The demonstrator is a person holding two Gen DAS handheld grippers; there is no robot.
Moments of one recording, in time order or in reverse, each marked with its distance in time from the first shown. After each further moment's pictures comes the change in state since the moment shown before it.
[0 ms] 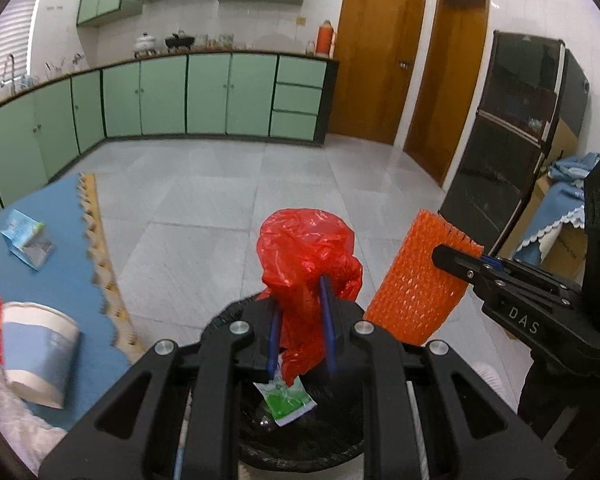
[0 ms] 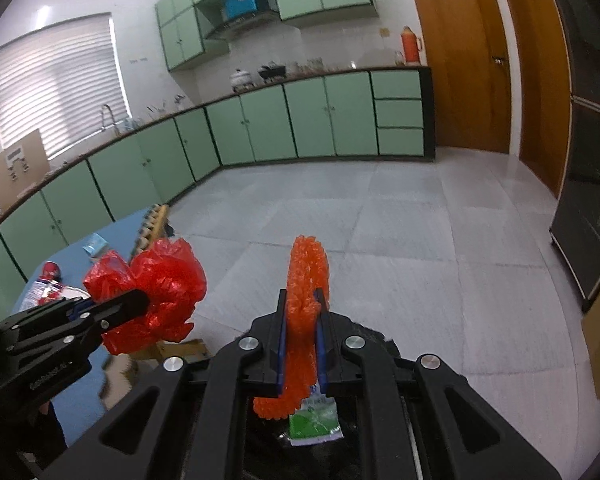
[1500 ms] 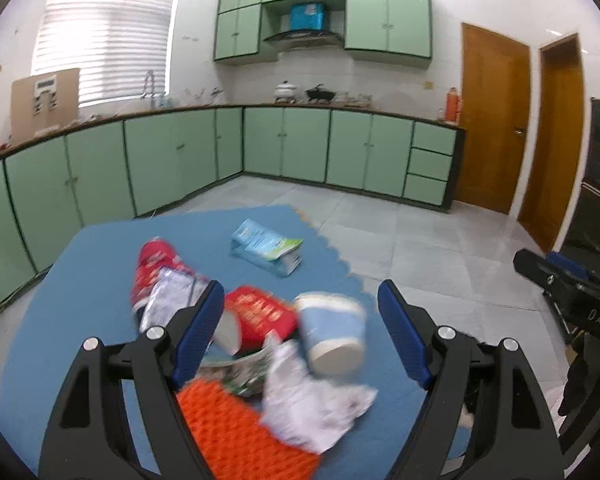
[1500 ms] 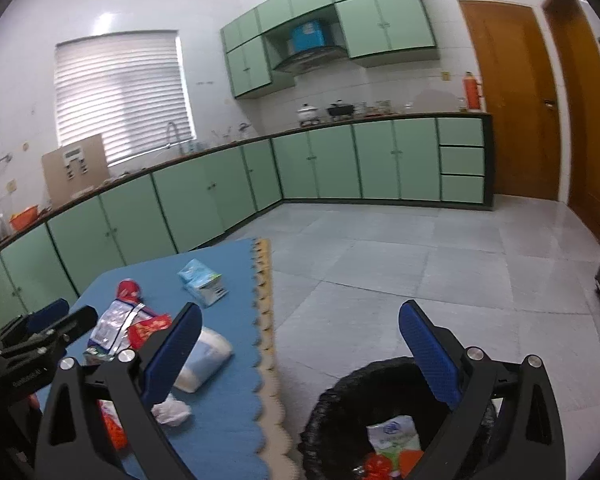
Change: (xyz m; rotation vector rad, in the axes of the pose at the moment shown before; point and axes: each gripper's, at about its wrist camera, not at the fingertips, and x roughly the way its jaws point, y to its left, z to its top) left arm -0.191 0.135 -0.035 -0.171 -0.215 0.456; right arm -0.036 0.170 0.006 -0.129 -0.157 0.197
